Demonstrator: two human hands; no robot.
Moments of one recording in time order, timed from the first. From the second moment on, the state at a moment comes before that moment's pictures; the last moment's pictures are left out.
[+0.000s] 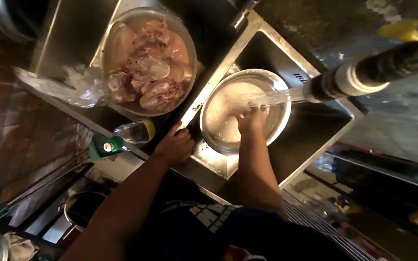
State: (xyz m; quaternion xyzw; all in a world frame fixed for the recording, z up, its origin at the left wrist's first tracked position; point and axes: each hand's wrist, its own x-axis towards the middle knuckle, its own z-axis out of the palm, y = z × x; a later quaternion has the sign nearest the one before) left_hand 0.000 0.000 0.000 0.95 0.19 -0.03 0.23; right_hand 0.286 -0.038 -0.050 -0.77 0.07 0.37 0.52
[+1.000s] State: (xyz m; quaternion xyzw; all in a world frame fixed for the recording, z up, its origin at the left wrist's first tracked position) left_hand 0.001 0.000 0.002 0.95 0.19 -0.05 0.23; right_hand 0.273 -0.034 -0.056 -0.72 0.13 0.49 0.47
